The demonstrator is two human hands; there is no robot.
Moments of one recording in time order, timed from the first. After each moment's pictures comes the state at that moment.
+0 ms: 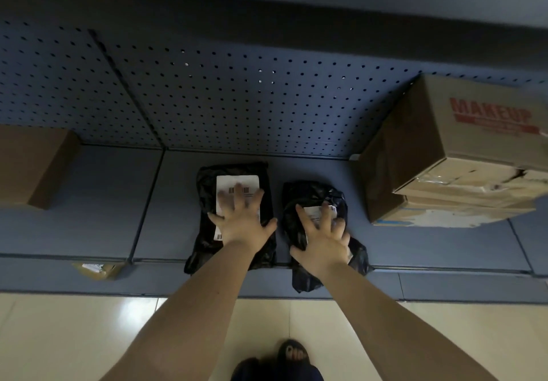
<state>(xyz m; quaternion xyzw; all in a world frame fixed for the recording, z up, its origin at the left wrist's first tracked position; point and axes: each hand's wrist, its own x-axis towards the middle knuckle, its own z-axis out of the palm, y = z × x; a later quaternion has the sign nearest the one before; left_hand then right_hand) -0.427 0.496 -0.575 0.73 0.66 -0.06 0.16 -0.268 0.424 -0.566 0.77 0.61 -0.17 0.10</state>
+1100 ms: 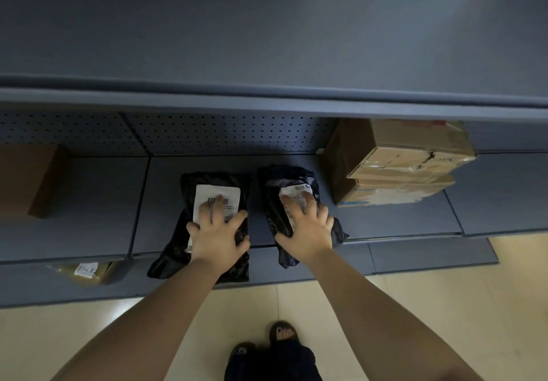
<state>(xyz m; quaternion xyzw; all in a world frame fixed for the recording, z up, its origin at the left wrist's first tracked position) -0.471 0.434 -0.520 0.82 0.57 -0.01 0.03 -0.272 0.389 -0.490 0.79 0.59 -0.15 0.01</state>
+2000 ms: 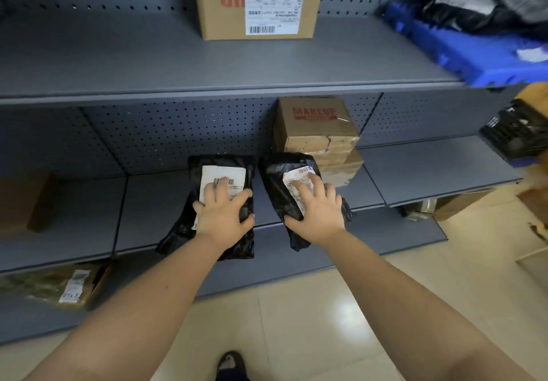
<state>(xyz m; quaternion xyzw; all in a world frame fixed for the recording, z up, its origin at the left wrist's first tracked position) -0.396 0.338 -0.388 0.87 0.50 0.07 0.03 -0.193 0.248 -0.363 0.80 0.59 -0.04 -0.07</state>
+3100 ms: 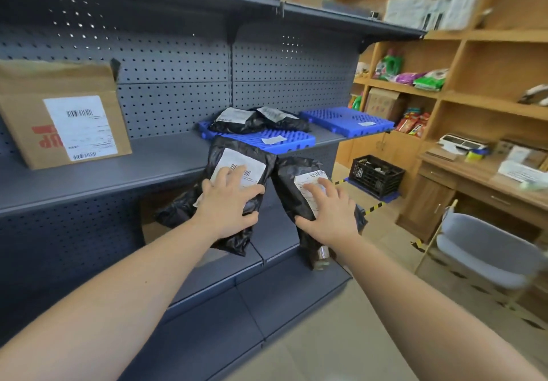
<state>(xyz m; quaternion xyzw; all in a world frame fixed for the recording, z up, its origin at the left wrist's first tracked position) -0.116 0.156 -0.146 0.95 0.22 0.20 -0.13 0.048 -0.021 -0.164 0.87 0.43 0.15 -0.19</state>
